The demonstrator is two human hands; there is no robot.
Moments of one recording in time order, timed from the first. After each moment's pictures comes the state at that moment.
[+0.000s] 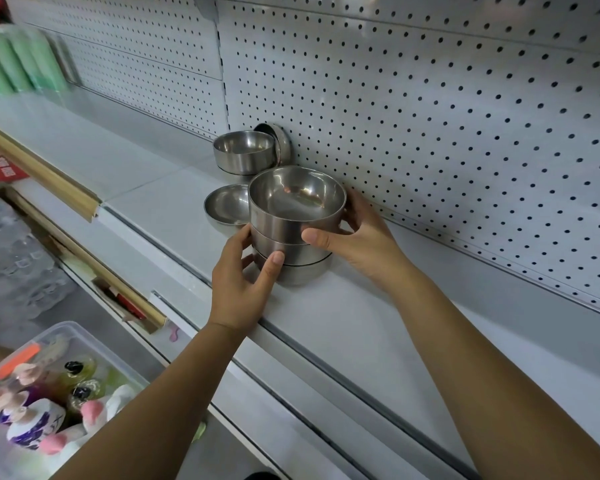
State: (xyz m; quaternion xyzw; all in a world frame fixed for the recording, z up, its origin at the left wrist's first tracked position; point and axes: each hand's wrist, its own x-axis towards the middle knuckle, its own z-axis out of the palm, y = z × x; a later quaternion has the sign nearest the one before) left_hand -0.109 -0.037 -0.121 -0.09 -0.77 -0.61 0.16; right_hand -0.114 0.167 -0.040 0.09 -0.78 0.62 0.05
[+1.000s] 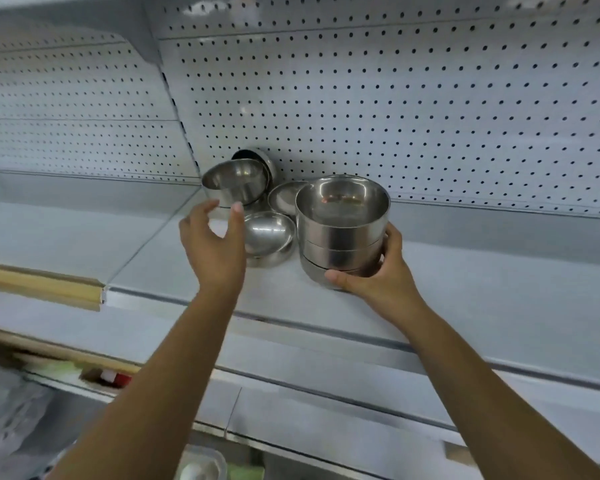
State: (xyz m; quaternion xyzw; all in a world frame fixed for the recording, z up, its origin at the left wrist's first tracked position) left_hand -0.217 -0.118 -0.050 -0.05 -0.79 -0.58 0.19; right_hand -0.076 0.079 -0.091 -0.16 -0.75 0.61 0.19
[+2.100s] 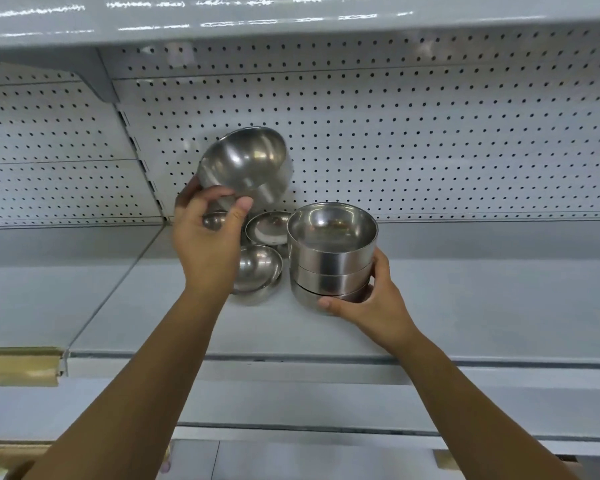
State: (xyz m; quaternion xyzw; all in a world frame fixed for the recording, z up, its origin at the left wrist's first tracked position) left_hand -0.251 -0.108 -0.007 -0.25 -0.67 -0.68 0.18; right_hand -0.076 0.056 -0.096 -0.20 -0.76 0.56 0.26
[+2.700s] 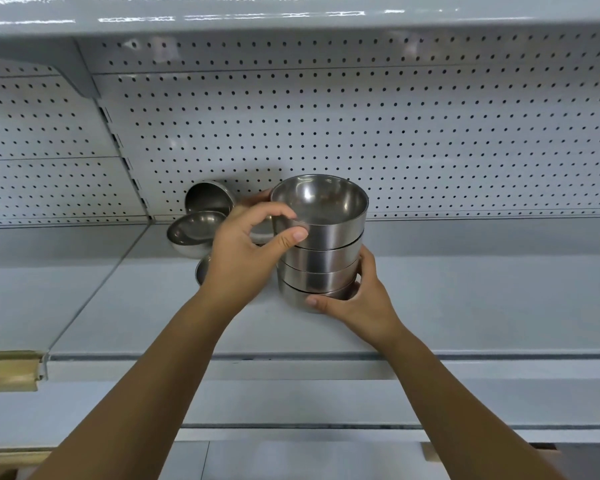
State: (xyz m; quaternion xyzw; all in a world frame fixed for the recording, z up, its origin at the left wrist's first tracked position) left_hand -0.214 -0.093 -0.006 -0.44 -0.68 -0.59 0.02; right_hand -0.075 0.056 -0.096 -0.20 -0.76 0.56 0.26
